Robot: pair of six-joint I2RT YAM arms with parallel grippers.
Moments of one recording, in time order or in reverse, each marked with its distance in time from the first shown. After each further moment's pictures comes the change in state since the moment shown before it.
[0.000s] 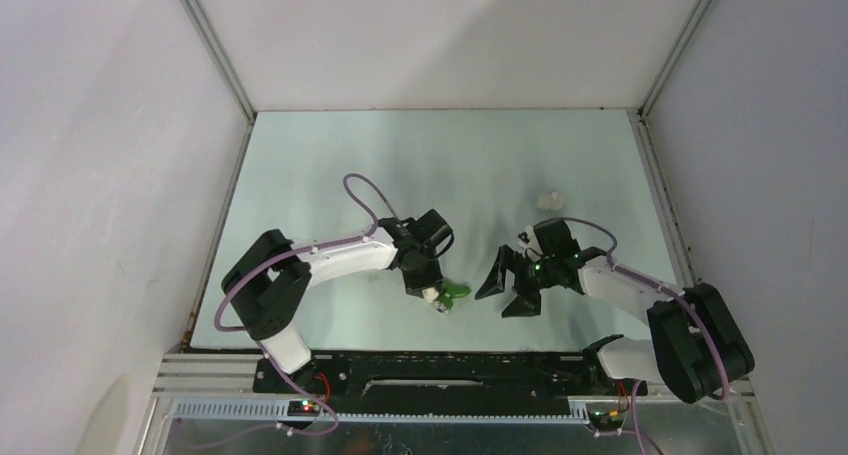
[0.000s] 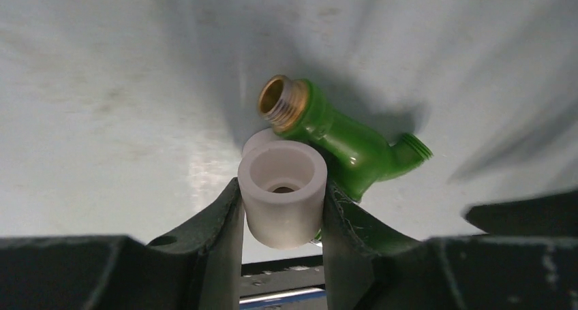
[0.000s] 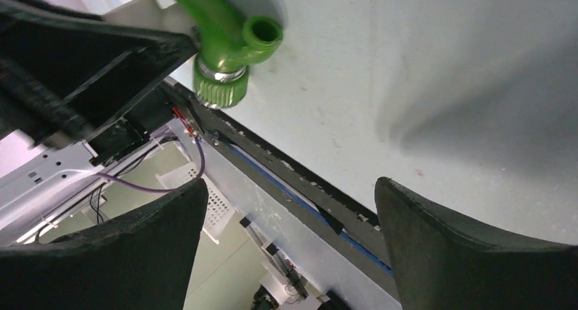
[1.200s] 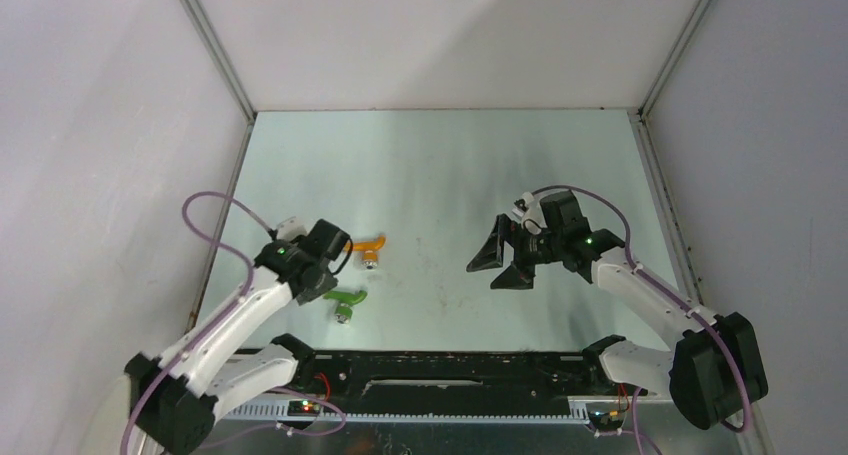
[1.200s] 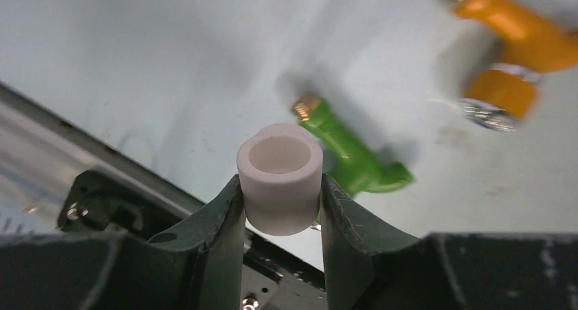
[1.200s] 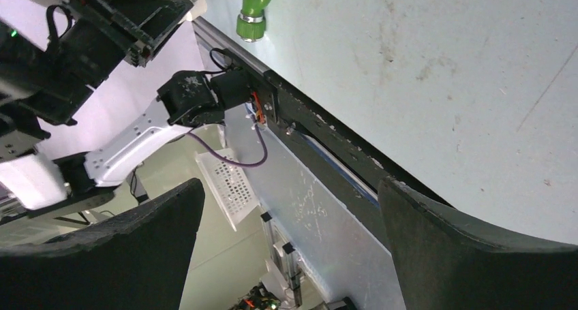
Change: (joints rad) left arm 0.365 -0.765 -0.262 -0.430 -0.456 0.051; right arm 0.007 -0.113 0.168 -0.041 -0.098 0.055
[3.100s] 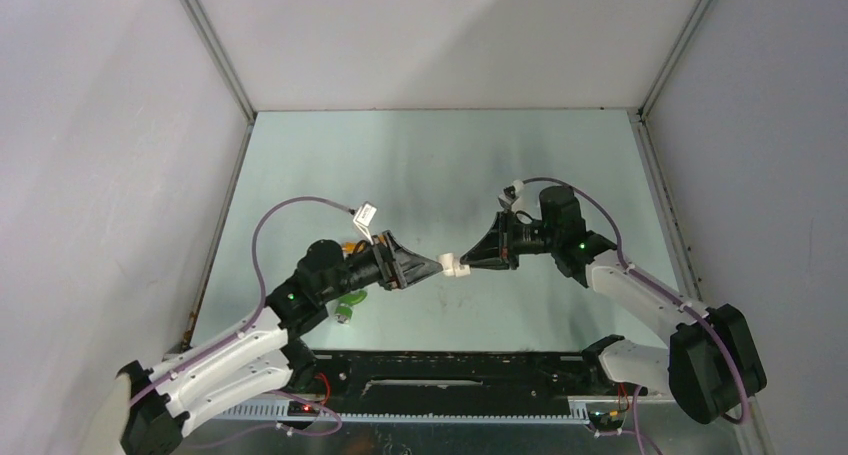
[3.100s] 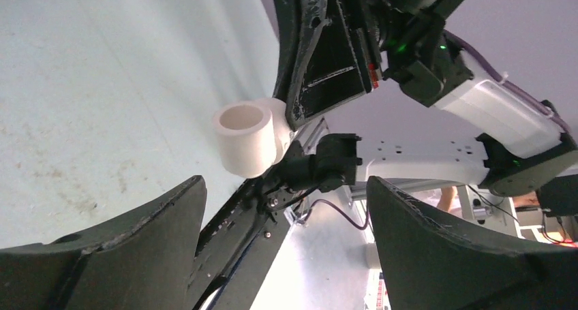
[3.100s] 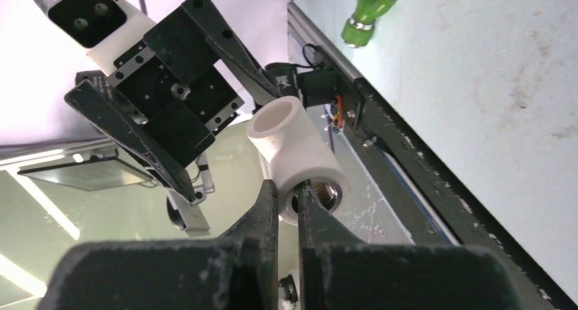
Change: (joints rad) left arm -0.263 -0.150 -0.345 1.297 0.785 0.016; right arm 0.034 0.026 -0.054 0.418 -0.151 0.245
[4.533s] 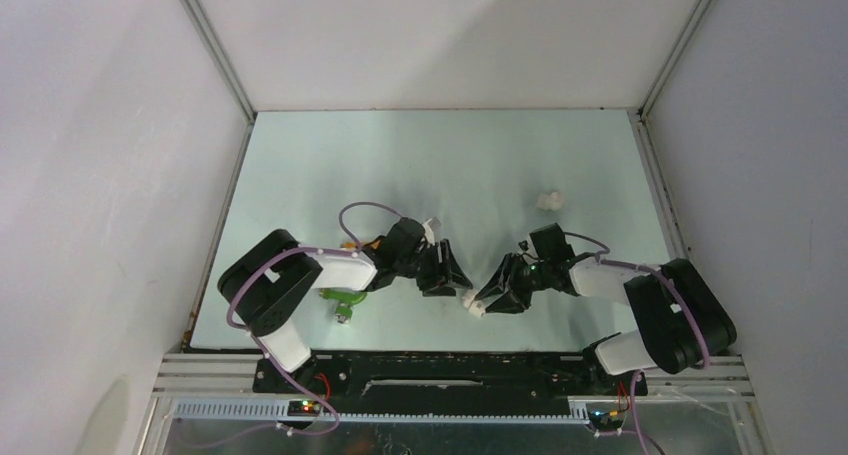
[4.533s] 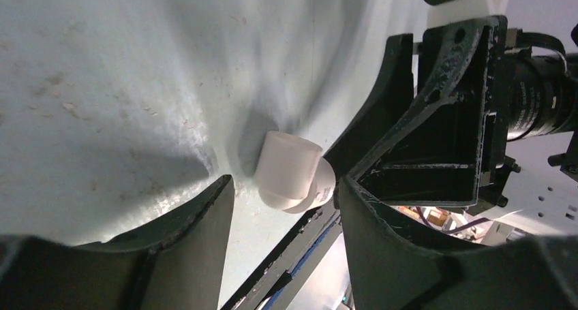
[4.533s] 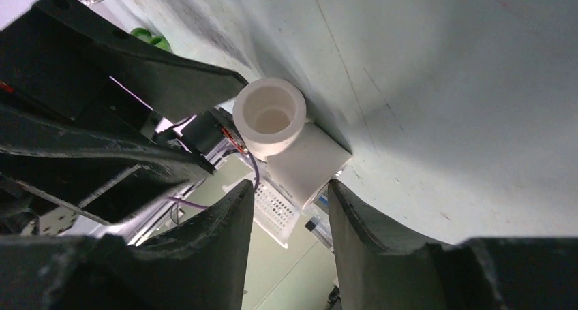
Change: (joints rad) left arm 0.006 0.912 0.233 0.100 0.185 -0.040; right arm -0.053 0.221 -0.214 -0.129 0.188 -0.017
